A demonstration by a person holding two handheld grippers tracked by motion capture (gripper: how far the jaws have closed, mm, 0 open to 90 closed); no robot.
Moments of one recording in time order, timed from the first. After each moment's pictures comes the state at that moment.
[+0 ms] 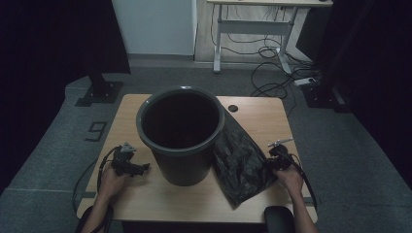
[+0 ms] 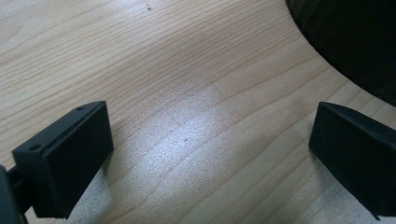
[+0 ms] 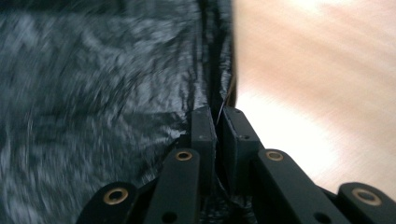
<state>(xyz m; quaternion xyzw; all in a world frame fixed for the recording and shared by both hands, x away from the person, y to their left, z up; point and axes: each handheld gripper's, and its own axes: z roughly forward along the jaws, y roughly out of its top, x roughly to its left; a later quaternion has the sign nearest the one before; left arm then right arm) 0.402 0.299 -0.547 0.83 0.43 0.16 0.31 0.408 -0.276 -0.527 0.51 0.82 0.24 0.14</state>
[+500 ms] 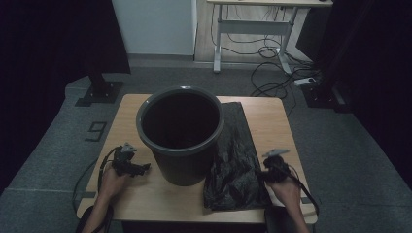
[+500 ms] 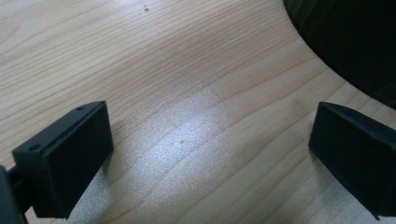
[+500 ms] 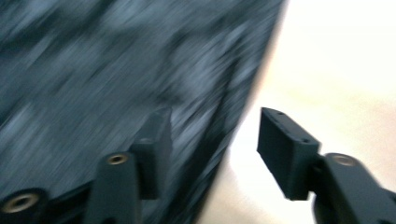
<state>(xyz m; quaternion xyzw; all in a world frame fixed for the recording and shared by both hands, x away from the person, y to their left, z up) 0.402 0.297 -0.548 0.83 0.43 0.16 0.31 0.353 -0.241 -0.496 0.47 0.82 0.27 0.18</state>
